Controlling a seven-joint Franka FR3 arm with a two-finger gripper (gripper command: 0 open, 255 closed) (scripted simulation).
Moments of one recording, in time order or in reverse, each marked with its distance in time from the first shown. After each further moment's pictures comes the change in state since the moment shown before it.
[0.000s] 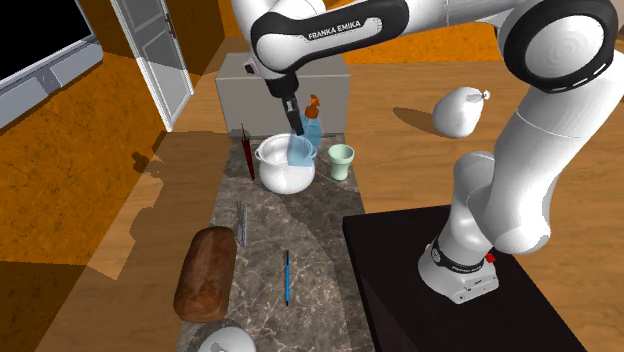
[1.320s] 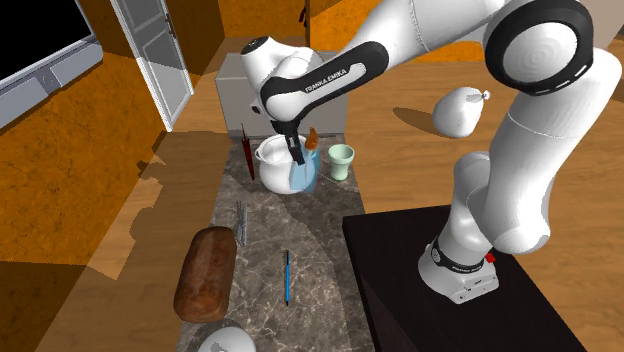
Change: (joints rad) arm -0.010 0.066 -0.011 -0.201 0.009 0.262 0.031
